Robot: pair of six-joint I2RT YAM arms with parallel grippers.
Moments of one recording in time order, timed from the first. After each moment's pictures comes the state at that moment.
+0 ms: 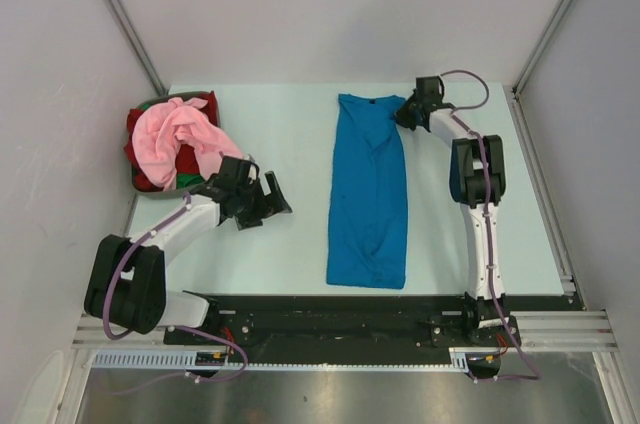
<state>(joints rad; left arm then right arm) -0.31 1.35 0.74 -0.39 0.19 -0.66 0.12 2.46 1.94 -0.18 -0.12 0.88</state>
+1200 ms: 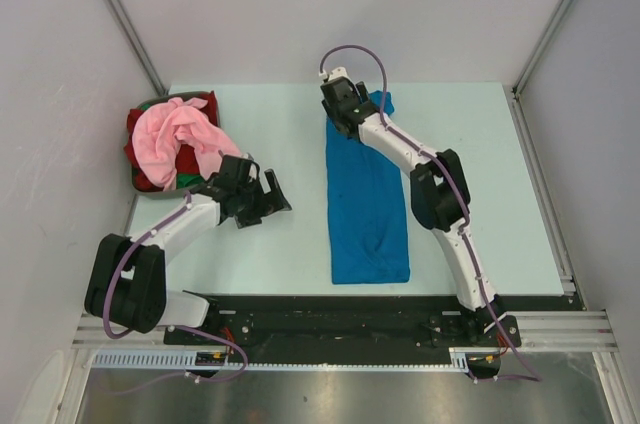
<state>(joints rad) -0.31 1.35 0.75 -0.37 0.16 -0.67 0.60 2.36 2.12 -0.48 0.56 -0.05</state>
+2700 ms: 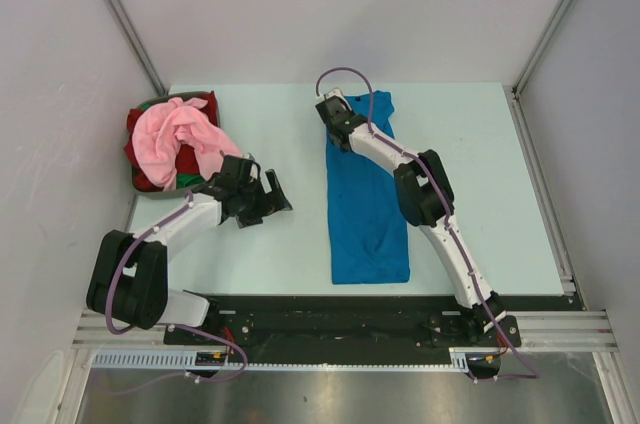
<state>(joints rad) -0.31 1.37 0.75 -0.35 0.16 -0.67 0.59 2.55 2.21 -0.54 0.65 -0.10</state>
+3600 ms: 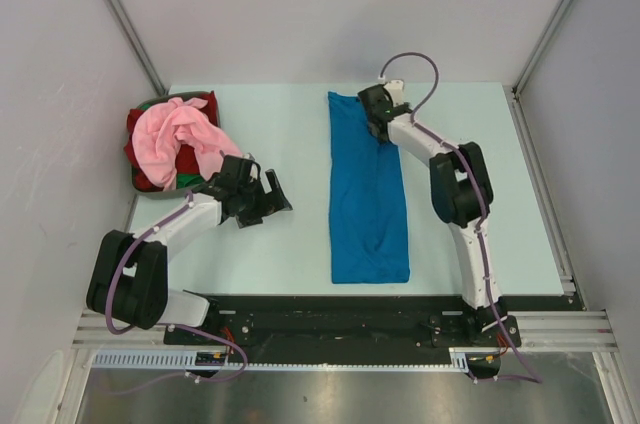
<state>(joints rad) -0.31 1.37 0.75 -0.35 0.16 -0.67 0.45 2.30 1.92 -0.52 0.69 0.32</state>
